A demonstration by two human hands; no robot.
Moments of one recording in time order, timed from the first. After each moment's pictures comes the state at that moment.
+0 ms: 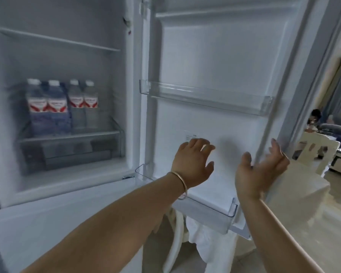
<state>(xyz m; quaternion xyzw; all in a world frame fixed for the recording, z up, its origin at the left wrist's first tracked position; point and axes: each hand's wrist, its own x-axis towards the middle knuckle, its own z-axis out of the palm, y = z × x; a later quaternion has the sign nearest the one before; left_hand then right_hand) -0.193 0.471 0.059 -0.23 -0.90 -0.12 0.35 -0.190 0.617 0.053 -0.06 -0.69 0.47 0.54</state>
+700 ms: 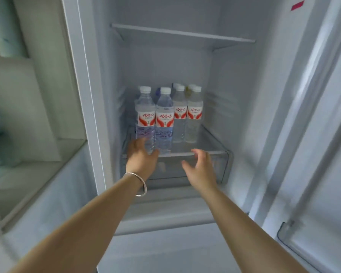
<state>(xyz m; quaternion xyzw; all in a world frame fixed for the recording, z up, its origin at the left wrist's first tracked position) -0.263 -0.010 0.022 0.28 -0.82 -0.37 0.34 -0.336 0.140 0.001 0.25 -0.84 0.48 0.11</state>
